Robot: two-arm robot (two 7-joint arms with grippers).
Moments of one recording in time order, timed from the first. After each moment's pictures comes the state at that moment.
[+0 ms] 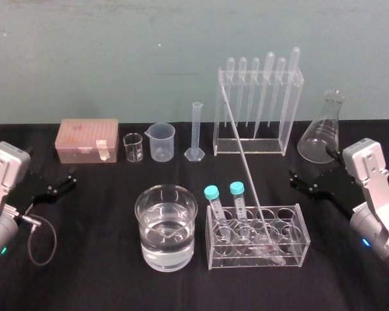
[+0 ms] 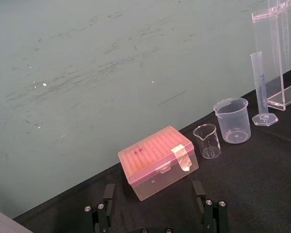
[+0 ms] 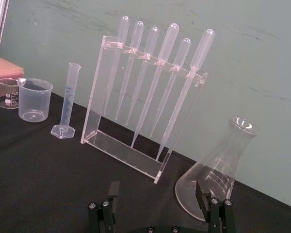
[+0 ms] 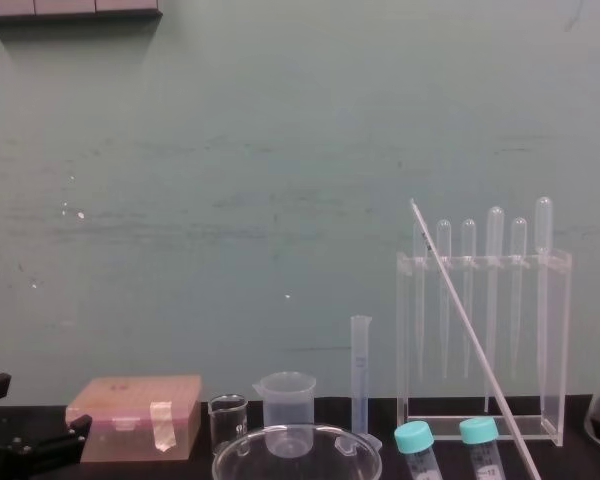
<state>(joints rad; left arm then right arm) -0.20 0.60 0.45 -1.41 -0.25 -0.12 0.03 0.20 0.60 -0.45 -1.41 0.25 -0.12 -0.03</state>
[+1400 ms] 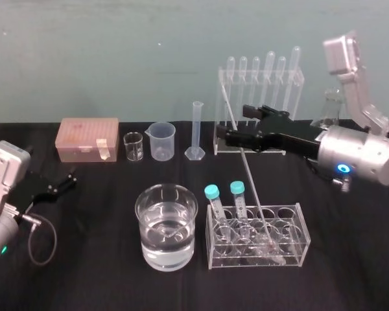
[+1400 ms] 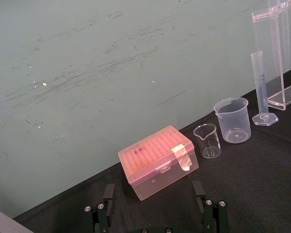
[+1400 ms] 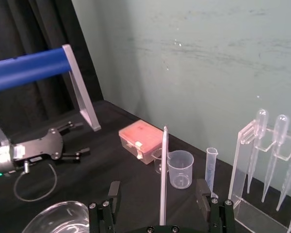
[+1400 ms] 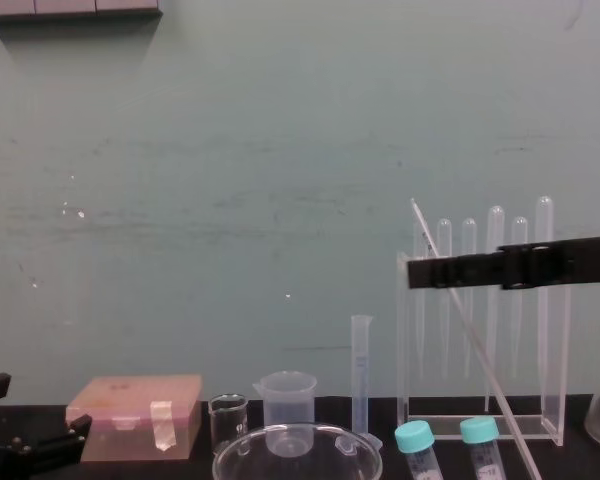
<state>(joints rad) -0.20 0.60 0.45 -1.41 -0.25 -0.12 0.03 0.49 0.60 -0.49 -1.55 0.70 0.34 0.47</state>
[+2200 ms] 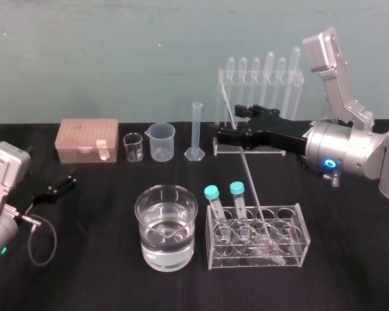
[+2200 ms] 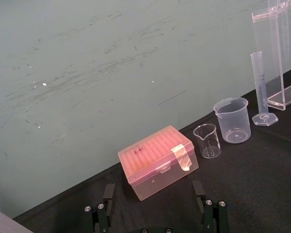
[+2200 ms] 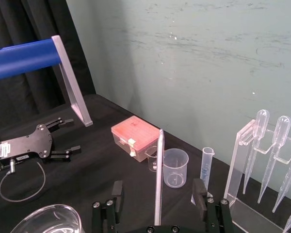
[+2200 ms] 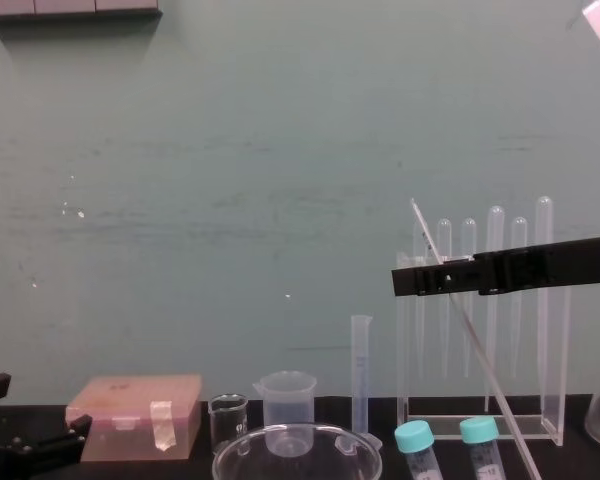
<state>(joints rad) -0.20 0.60 0.45 -1.41 -0.25 -0.12 0.03 0.53 0.58 -0.52 -1.52 0.67 0.37 0.44</state>
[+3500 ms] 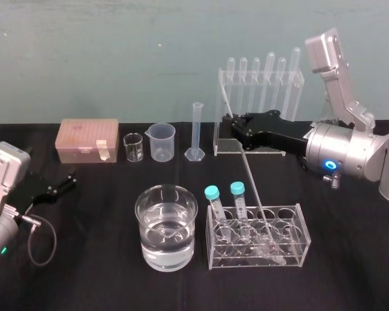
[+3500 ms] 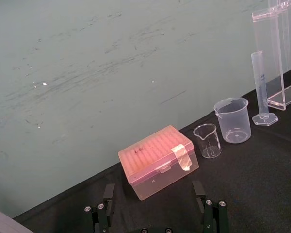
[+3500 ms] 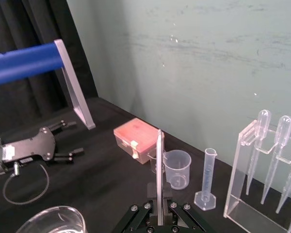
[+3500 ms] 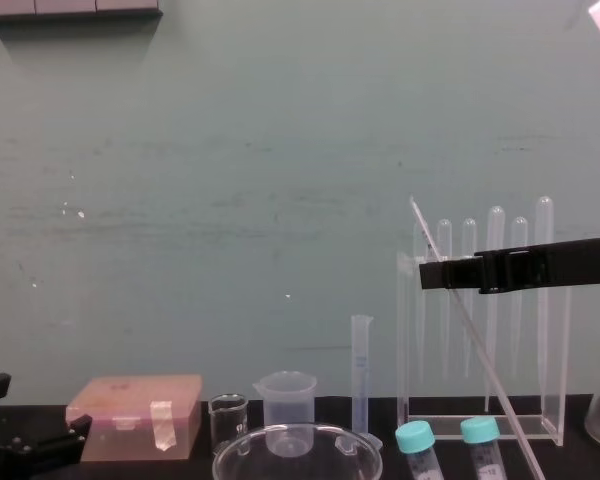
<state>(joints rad) -0.20 0.60 0.45 -1.41 -0.25 -0.12 0.03 0.52 0.58 -0.52 -1.53 0.68 0.36 0.44</state>
